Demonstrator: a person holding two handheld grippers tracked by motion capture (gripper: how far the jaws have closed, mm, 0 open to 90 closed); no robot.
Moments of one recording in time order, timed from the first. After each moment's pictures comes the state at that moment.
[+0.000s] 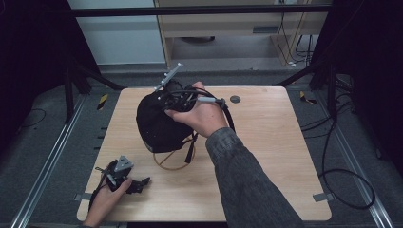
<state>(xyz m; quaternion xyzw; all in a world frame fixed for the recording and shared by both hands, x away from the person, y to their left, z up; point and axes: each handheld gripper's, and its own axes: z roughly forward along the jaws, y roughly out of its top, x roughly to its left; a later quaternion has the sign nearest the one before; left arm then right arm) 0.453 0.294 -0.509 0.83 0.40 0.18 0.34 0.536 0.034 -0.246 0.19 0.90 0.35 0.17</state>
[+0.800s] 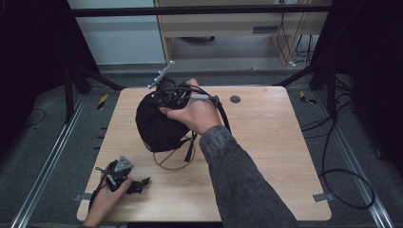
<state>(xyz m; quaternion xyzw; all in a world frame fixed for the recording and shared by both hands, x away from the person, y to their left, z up) 0.452 0.294 -0.509 0.83 0.40 0.18 0.34 0.542 0.049 -0.243 0.19 0.91 0.33 0.18</state>
